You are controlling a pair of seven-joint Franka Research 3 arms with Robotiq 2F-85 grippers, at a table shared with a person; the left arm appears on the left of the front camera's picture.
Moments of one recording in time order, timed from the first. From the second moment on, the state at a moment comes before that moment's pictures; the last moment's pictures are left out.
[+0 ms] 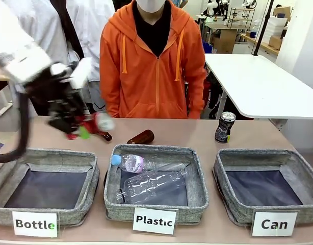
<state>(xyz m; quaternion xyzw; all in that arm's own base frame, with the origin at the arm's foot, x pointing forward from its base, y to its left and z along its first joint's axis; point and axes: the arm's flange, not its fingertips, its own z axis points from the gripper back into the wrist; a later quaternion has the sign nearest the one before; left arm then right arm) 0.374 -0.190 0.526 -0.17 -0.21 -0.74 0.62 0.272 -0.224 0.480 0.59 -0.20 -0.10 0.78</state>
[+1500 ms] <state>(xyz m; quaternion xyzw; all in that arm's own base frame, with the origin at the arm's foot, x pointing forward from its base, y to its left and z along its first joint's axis) 0.382 -0.643 0.456 -0.16 -0.21 -0.76 0.60 0.147 -0.391 0.523 0.53 -0.28 -0.10 0.79</state>
